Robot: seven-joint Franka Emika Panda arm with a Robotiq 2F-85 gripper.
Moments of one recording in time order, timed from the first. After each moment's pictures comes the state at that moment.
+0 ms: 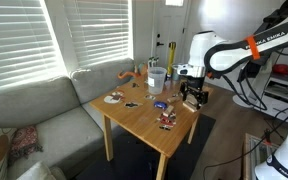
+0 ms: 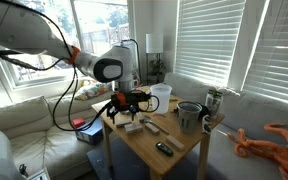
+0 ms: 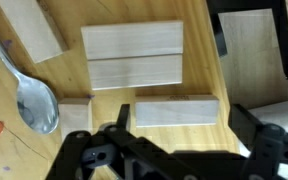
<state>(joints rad) 0.04 -0.28 -0.06 -2.44 -0.01 2.11 -1.13</state>
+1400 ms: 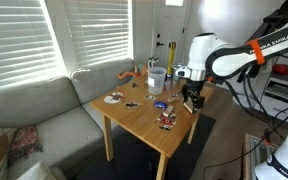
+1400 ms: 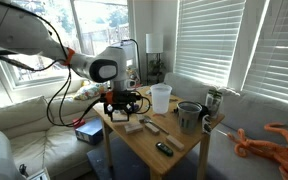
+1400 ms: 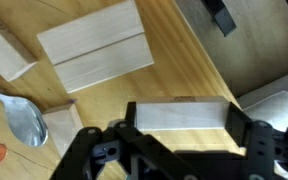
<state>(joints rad) 0.05 -0.30 0.00 -2.46 -0.01 2.15 -0.78</state>
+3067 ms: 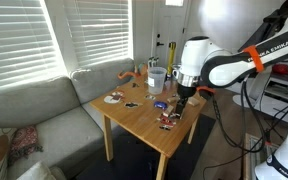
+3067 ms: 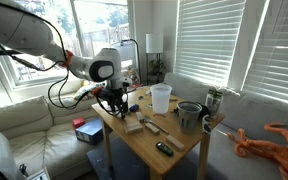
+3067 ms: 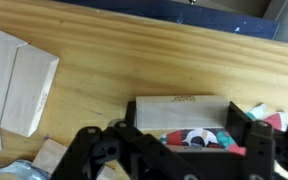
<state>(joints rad) 0.08 -0.23 0.08 -2.43 0.00 2.24 0.09</state>
